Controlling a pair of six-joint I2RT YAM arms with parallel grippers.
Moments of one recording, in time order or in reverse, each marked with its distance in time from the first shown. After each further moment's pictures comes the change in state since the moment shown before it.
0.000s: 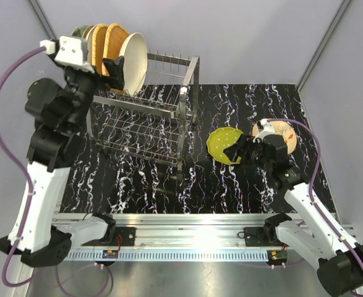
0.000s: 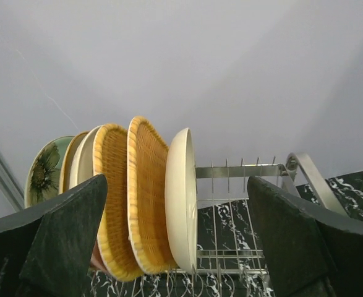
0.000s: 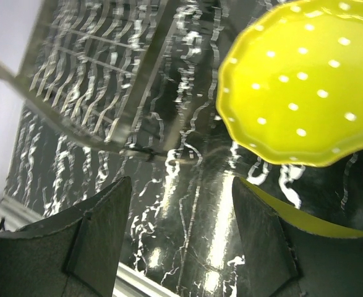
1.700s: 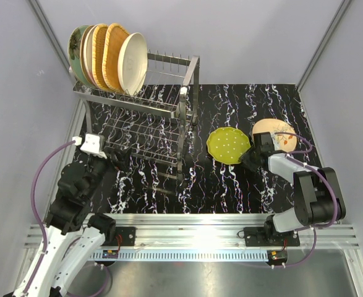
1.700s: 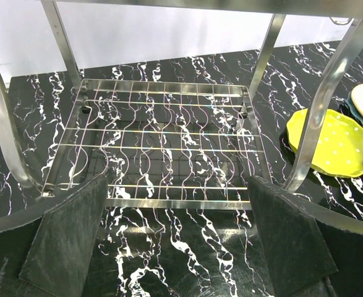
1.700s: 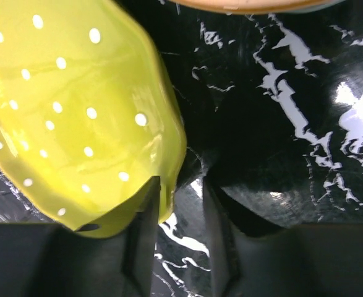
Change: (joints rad) left arm 0.001 -0.771 -1.036 -0.065 0.042 -0.192; right arm -0.195 0.616 -0.008 0.073 0.222 0.405
